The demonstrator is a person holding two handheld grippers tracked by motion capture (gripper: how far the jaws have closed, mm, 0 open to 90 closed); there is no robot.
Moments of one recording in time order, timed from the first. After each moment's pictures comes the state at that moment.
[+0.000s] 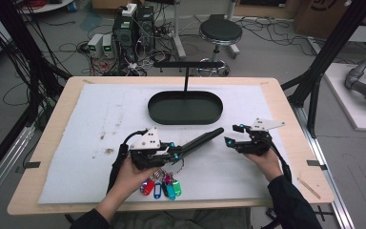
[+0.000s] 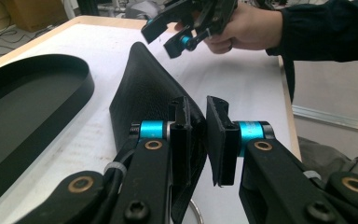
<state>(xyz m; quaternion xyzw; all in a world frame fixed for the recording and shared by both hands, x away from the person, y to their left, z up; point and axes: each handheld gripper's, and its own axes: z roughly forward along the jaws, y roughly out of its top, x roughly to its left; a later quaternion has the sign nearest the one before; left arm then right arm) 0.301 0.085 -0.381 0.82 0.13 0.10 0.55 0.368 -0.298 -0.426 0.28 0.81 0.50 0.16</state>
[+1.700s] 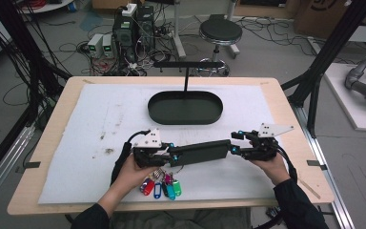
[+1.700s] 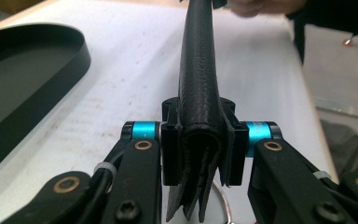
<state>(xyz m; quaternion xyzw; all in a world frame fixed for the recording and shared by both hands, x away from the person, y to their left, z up) 0.323 0.086 -0.409 0.83 0.11 0.07 0.54 0.343 -0.310 -0.412 0.21 0.81 0.54 0.10</state>
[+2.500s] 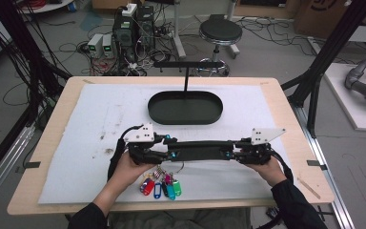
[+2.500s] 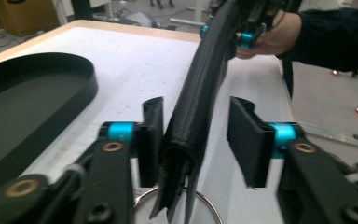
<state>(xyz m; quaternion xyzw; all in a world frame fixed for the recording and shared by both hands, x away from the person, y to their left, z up) 0.325 0.098 -0.395 0.80 0.13 0.08 0.58 0.333 -0.288 -0.410 0.13 0.83 0.55 0.07</state>
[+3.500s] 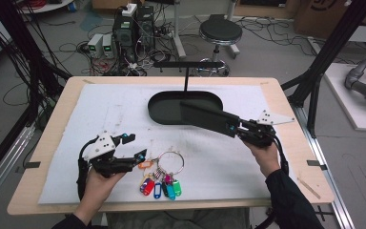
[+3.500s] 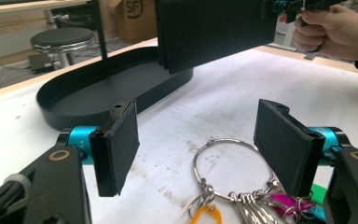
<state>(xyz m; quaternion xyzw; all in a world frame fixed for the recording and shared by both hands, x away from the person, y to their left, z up) 0.279 0.179 -0.402 0.74 0.27 0.21 0.58 0.363 -0.294 -0.389 0.26 0.76 0.58 0.17</state>
